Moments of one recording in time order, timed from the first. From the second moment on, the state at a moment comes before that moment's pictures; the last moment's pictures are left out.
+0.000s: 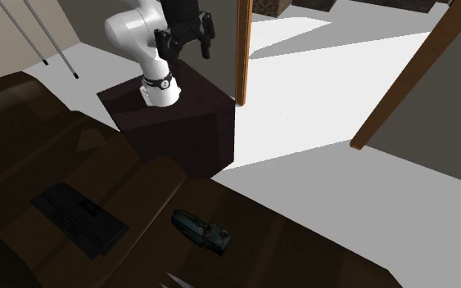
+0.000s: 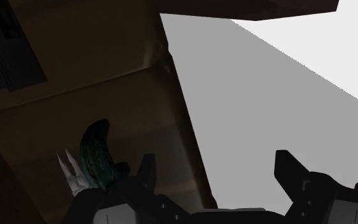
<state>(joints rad) -0.04 -0.57 -0.05 -2.37 -0.01 1.89 -0.20</state>
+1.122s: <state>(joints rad) -0.11 0.01 -0.15 -2.19 -0.13 2.25 -0.38</state>
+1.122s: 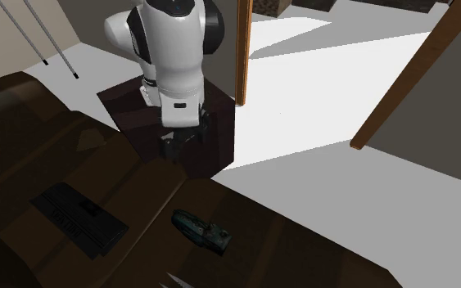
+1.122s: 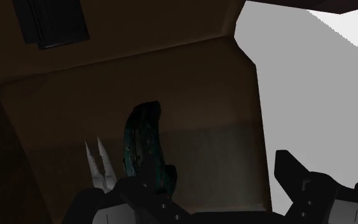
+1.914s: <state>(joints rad) -0.17 0.45 -0.18 -1.85 -0.16 2.34 -0.48</state>
